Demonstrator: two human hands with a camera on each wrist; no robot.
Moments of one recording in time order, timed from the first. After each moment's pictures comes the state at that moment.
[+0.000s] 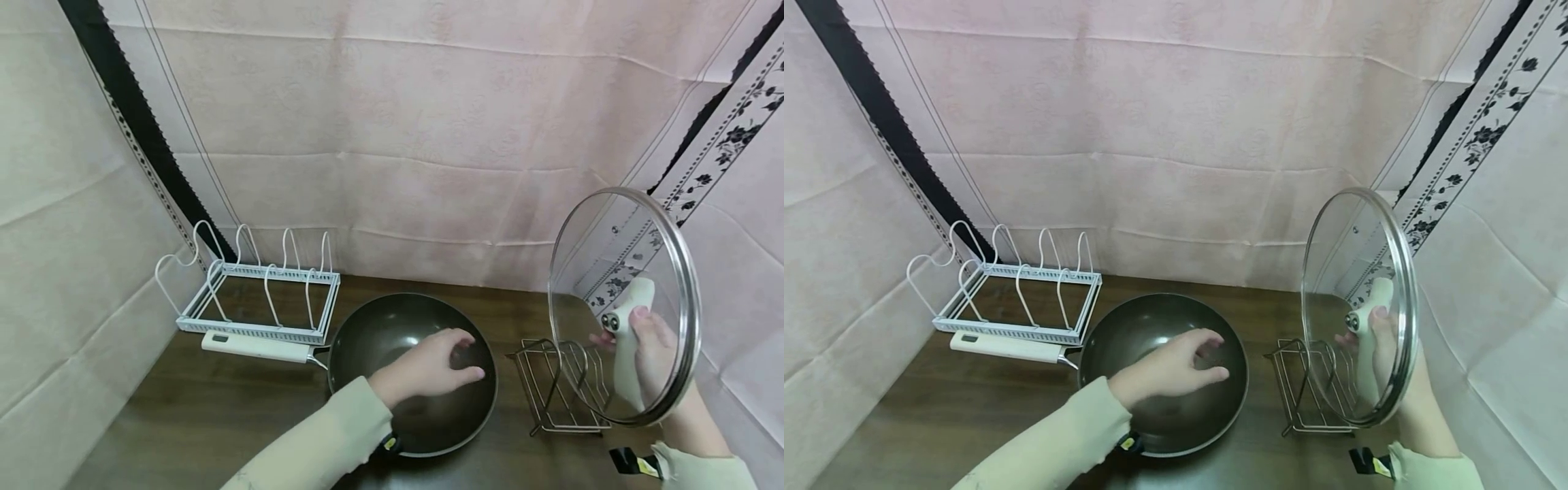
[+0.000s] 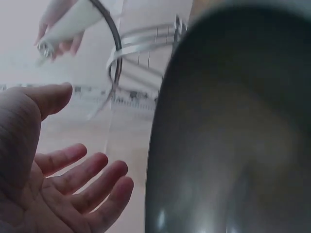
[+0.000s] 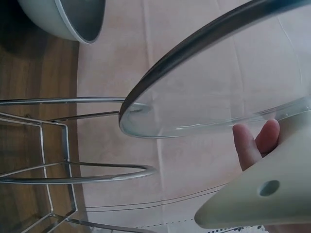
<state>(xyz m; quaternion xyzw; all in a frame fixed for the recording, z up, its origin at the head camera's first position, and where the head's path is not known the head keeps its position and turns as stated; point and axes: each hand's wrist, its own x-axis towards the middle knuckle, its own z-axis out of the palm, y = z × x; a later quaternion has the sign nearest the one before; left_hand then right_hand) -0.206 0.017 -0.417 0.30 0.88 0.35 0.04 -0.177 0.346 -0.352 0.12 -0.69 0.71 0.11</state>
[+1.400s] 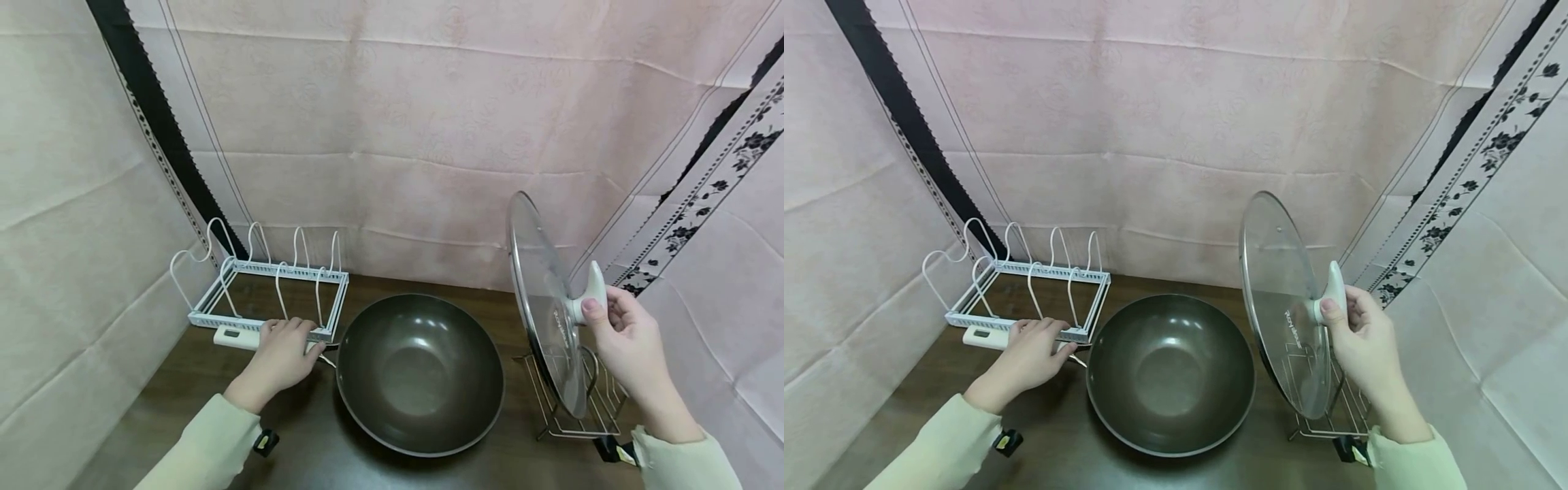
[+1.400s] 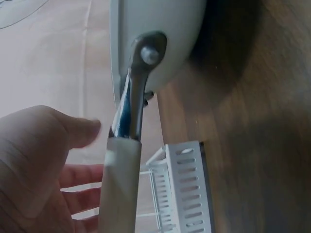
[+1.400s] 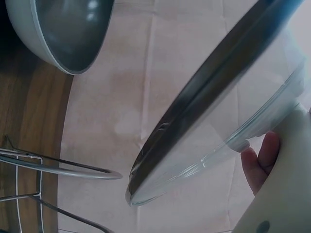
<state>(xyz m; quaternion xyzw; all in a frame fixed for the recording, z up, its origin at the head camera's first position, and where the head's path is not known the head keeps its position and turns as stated) -0.192 -0.204 -0.448 0.10 0.98 0.13 -0.13 -0.189 0.289 -0.335 0.12 -0.84 0.44 0.28</state>
